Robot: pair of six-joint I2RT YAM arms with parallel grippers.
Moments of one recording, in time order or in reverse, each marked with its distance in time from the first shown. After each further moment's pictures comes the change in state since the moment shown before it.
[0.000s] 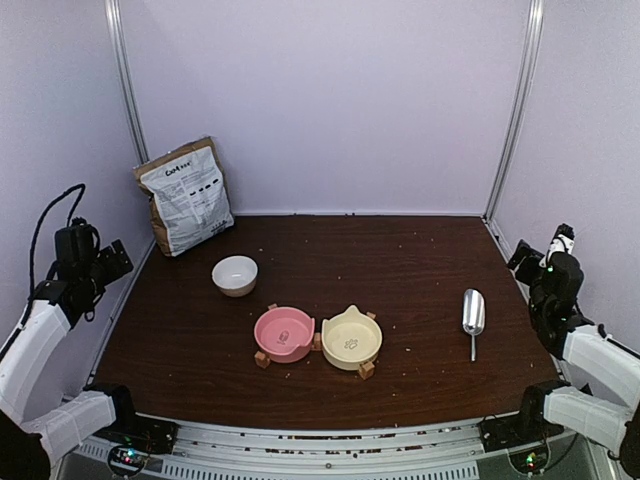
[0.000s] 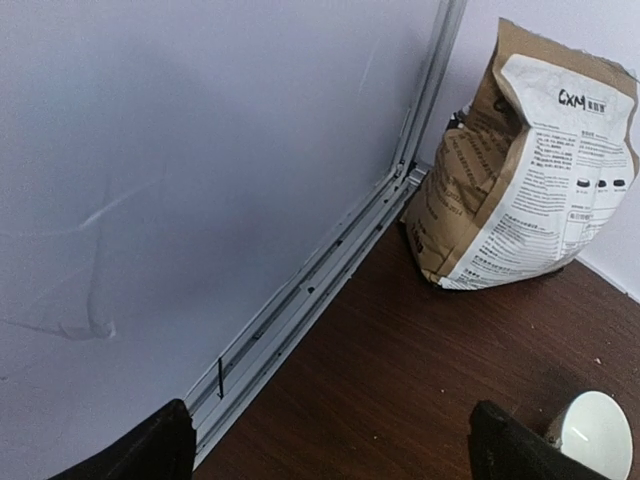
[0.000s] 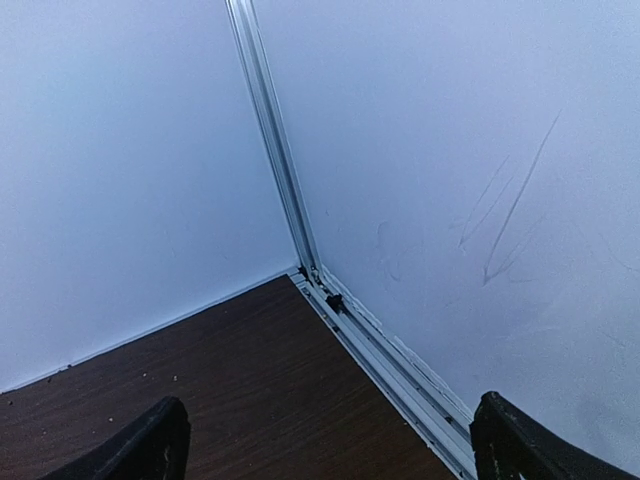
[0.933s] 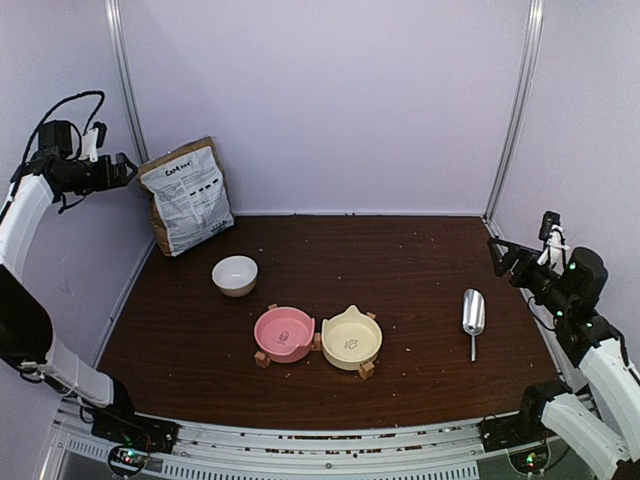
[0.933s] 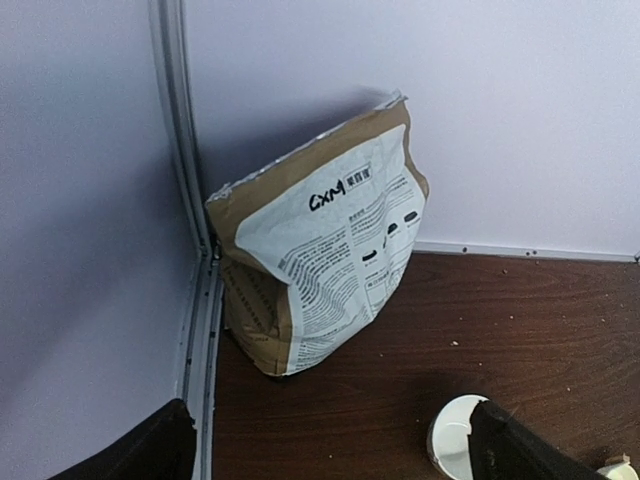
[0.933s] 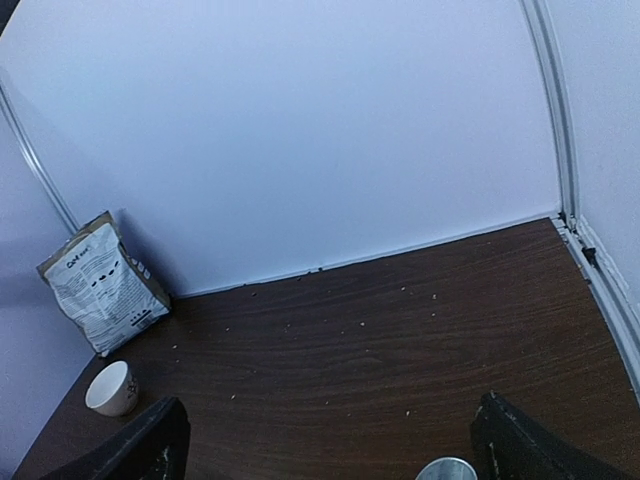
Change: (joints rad) left arm 0.195 0.617 0.929 -0.344 0.726 0.385; right arm 0.000 -0.266 0.107 -0.352 -0.700 0.129
